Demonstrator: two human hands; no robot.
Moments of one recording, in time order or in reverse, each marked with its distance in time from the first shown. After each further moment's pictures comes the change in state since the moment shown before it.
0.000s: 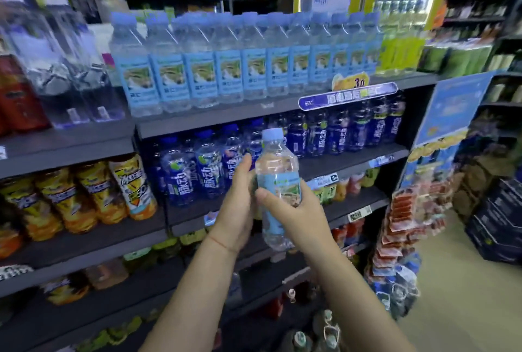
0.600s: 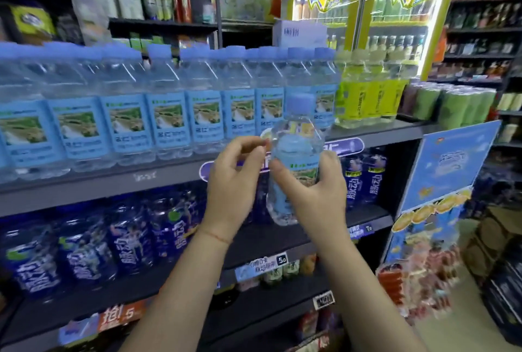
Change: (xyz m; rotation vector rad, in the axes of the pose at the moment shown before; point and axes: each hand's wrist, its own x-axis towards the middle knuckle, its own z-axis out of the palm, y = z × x) left_hand 0.243 -0.001 0.160 0.430 0.242 0.678; right_hand 0.238 -0.034 -0.196 -0.234 0.223 -0.522
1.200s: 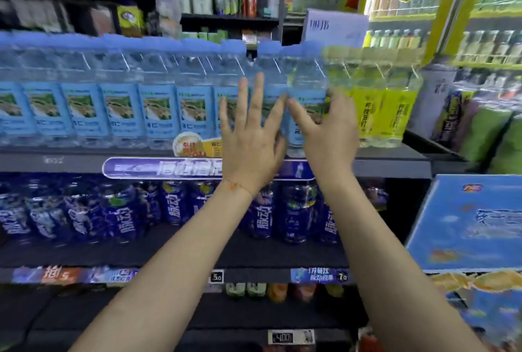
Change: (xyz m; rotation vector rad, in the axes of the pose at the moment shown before) left_hand 0.102 -0.069 0.190 1.570 0.287 0.424; right_hand 0.215 0.121 -0.091 -0.256 -0.063 -0.145
